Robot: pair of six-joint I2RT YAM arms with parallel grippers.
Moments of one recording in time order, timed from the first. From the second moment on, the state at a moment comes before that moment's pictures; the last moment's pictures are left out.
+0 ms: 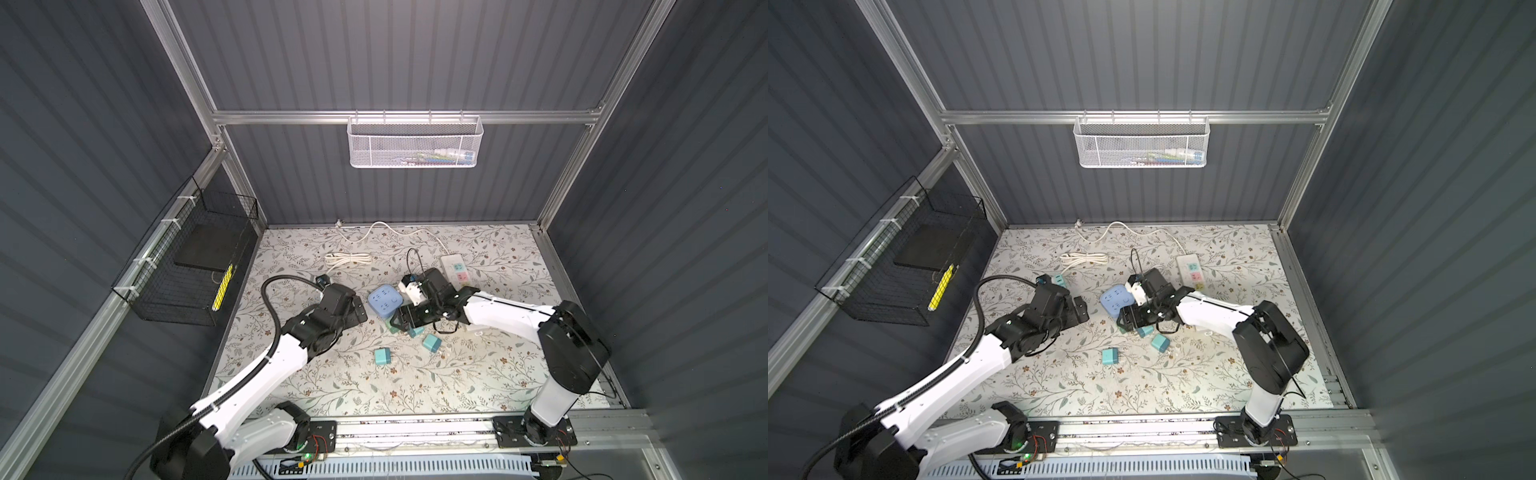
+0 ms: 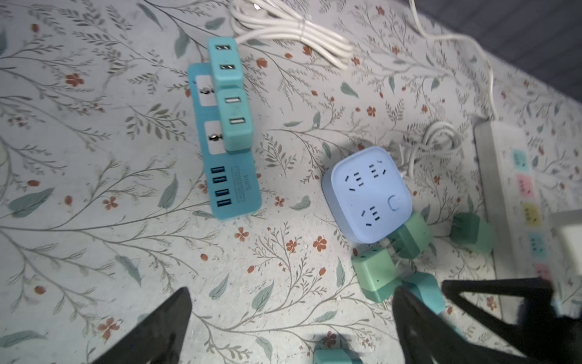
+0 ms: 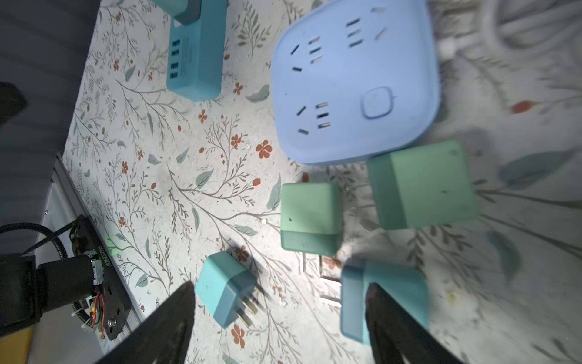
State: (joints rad) left arm -0.61 1.05 0.79 -0.59 -0.33 -0.78; right arm 0.75 1.76 1.11 -0.30 -0.36 0.37
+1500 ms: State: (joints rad) left arm -0.82 1.55 1.05 -0.68 -0.20 -0.41; right arm 0.43 1.53 1.03 -0.32 -0.34 0.43
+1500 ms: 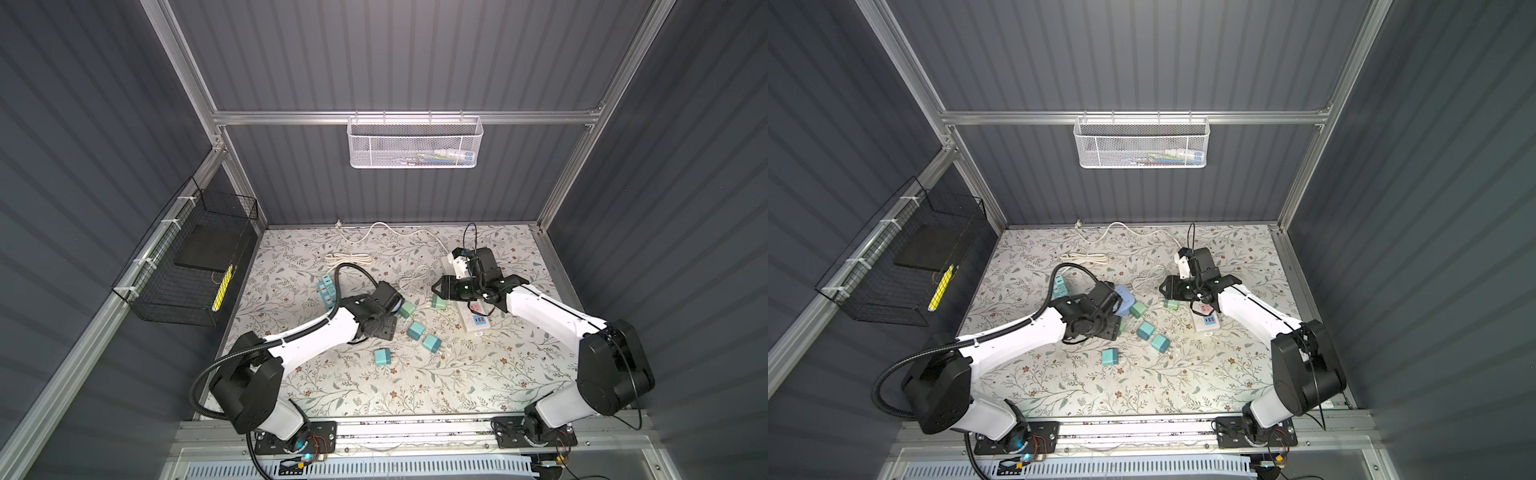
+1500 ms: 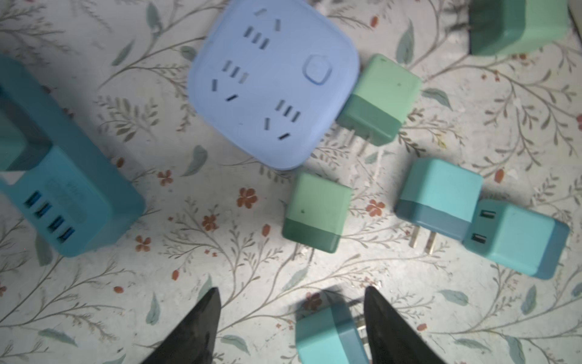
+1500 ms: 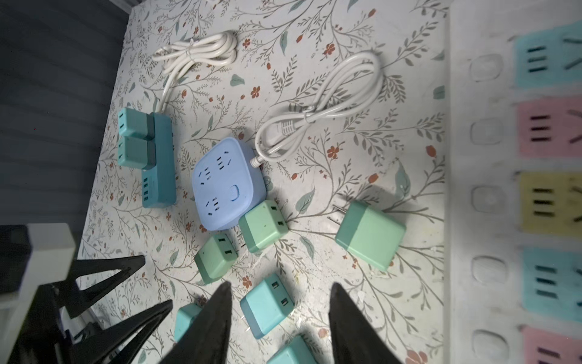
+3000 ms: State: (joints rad) left arm -0.84 1.70 1.06 -0.57 -0.24 -0.22; right arm 0.43 1.43 0.93 -0.30 -0.30 0.41
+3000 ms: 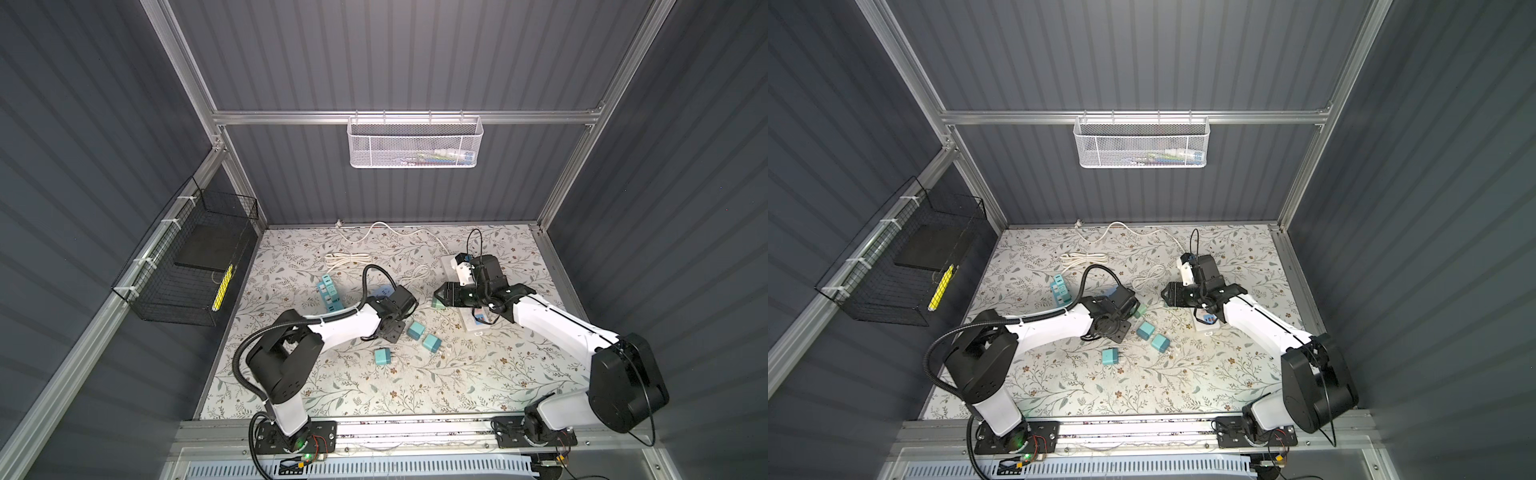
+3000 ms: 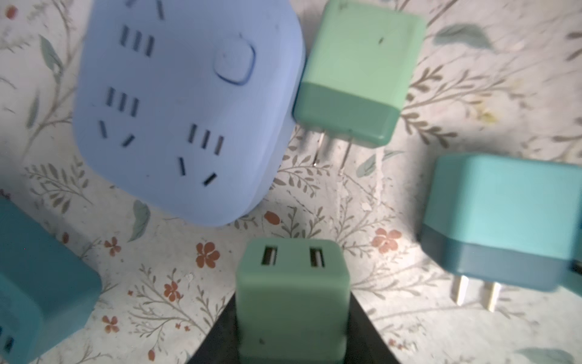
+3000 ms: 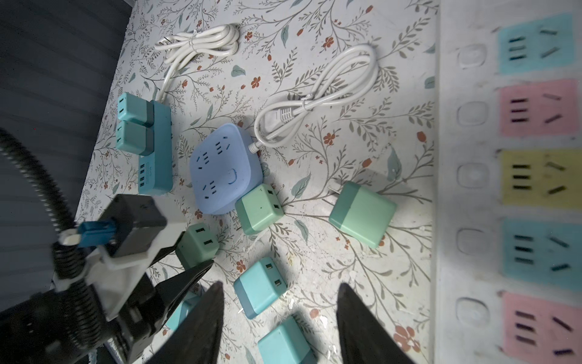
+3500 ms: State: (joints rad) left arm -0.84 1.34 0.79 -0.13 -0.13 -0.12; right arm 0.45 1.40 0.95 -0.27 -0.49 0.48
